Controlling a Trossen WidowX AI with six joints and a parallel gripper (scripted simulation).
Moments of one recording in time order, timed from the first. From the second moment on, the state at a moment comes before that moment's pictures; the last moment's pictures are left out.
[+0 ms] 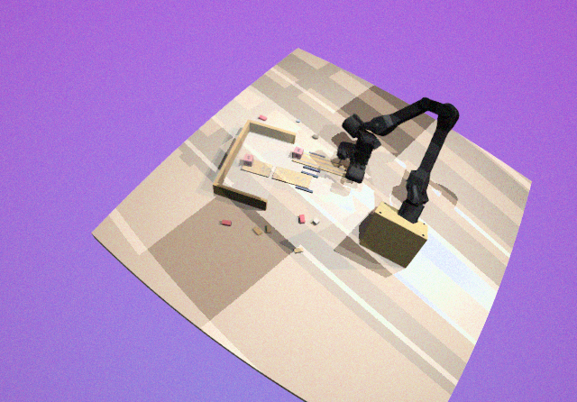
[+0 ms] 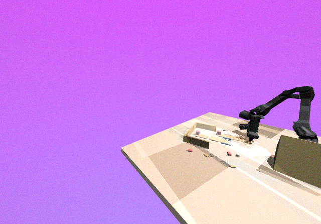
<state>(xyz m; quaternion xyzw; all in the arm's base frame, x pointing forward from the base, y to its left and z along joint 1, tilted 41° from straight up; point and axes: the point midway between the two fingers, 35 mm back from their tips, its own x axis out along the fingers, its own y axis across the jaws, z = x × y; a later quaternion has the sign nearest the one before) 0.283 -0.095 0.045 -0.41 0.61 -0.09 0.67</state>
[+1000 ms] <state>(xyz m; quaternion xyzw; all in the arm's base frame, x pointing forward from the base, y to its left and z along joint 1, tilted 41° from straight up) 0.260 -0.102 0.050 -0.41 0.62 -0.09 0.67</state>
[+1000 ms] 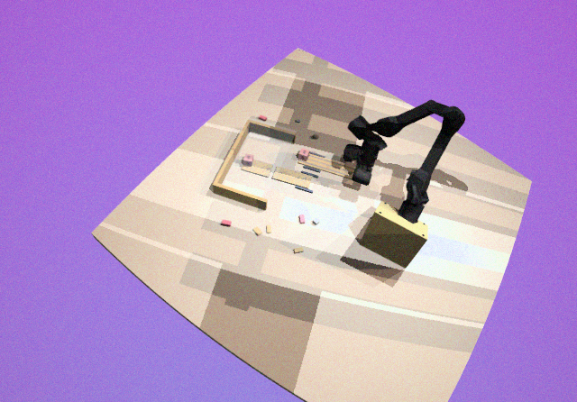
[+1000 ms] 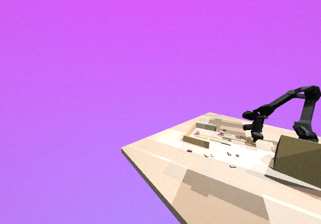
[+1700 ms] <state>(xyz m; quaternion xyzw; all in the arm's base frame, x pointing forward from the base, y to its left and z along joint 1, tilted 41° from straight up) 0.285 -0.061 0.070 -0.40 0.63 -0.10 0.66</state>
